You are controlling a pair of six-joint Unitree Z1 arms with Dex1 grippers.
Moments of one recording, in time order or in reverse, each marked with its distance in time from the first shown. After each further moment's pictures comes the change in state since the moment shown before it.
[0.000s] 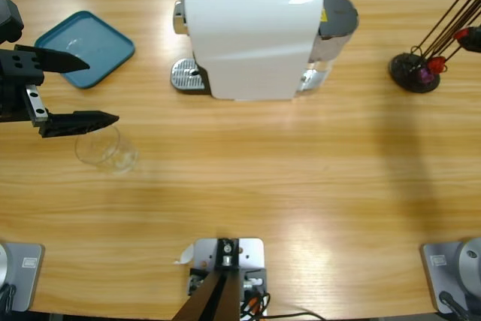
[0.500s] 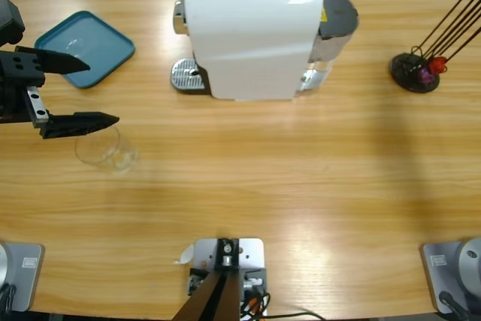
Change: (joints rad) arm 0 0.000 0.000 0.007 -0.005 0.000 0.000; arm 1 0.029 -0.149 -0.196 0.230 -0.062 -0.019
